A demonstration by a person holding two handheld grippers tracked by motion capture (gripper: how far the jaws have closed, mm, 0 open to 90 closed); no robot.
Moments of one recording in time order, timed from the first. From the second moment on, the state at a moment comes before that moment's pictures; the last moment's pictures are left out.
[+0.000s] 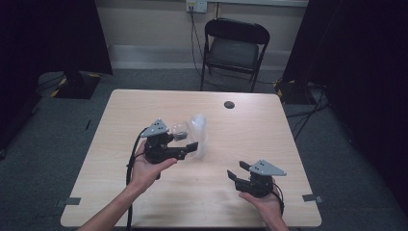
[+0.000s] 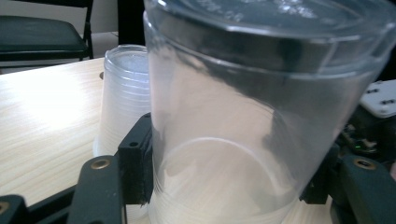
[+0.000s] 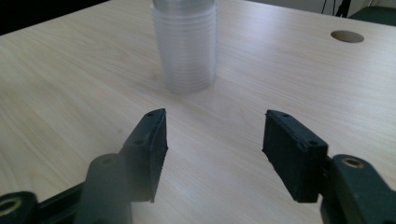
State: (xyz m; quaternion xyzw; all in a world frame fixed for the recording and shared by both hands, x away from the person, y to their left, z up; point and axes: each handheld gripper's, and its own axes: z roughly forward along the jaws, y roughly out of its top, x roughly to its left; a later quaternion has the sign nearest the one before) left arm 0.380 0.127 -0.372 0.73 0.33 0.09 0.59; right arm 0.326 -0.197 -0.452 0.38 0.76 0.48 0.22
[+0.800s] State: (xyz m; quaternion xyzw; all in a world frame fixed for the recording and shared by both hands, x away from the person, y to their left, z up) left arm 0.372 0.126 -0.394 0.70 0.32 -0.01 0.64; right arm 0.326 -0.158 -0.421 0.28 0.77 0.53 0.22
